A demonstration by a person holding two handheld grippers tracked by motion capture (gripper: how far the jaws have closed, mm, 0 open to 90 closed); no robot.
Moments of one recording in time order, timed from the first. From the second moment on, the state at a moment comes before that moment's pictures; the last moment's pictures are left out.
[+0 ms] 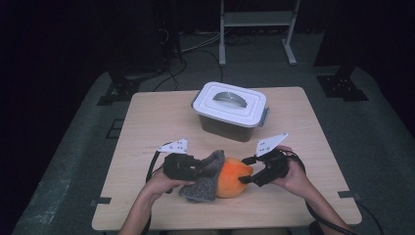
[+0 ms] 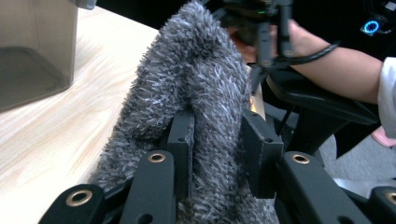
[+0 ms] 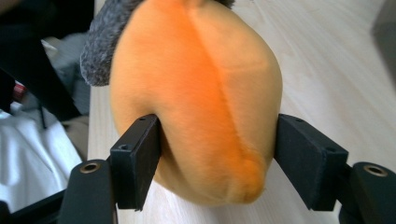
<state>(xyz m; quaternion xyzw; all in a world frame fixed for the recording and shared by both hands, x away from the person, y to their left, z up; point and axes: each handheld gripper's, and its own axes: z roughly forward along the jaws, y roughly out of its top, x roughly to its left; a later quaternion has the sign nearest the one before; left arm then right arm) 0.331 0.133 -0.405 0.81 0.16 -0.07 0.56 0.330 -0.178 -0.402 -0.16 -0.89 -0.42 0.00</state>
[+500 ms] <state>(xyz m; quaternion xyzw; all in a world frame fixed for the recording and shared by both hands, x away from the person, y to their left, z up) 0.326 0.120 -0.402 0.82 0.15 -0.07 0.55 0.318 -0.143 -0.392 -0.12 -0.91 -0.39 -0.03</state>
